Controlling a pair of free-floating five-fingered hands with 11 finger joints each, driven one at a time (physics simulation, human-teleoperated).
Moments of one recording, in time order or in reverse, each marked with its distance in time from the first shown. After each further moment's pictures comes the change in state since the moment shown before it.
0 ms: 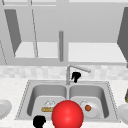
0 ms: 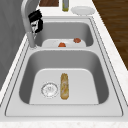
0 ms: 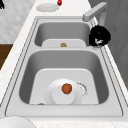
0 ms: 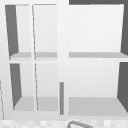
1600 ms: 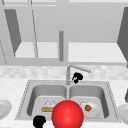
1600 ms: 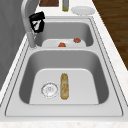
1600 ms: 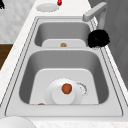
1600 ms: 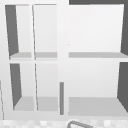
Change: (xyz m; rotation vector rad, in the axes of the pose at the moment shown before) left hand 0.000 0.000 0.000 0.000 0.000 0.000; right hand -0.022 0.025 0.012 -0.215 -0.064 -0.193
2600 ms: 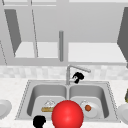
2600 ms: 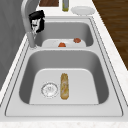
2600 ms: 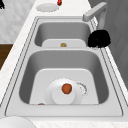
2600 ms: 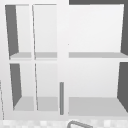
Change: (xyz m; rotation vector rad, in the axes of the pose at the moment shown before) left hand 0.000 0.000 0.000 0.000 0.000 0.000; right hand -0.008 -0.009 0.003 0.008 0.021 -0.106
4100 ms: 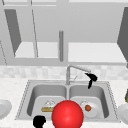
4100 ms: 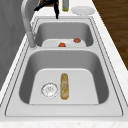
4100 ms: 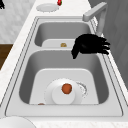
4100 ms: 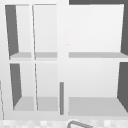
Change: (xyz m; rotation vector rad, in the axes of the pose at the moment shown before) left hand 0.000 0.000 0.000 0.000 0.000 0.000; right hand -0.055 -0.079 0.122 0.034 0.051 0.040
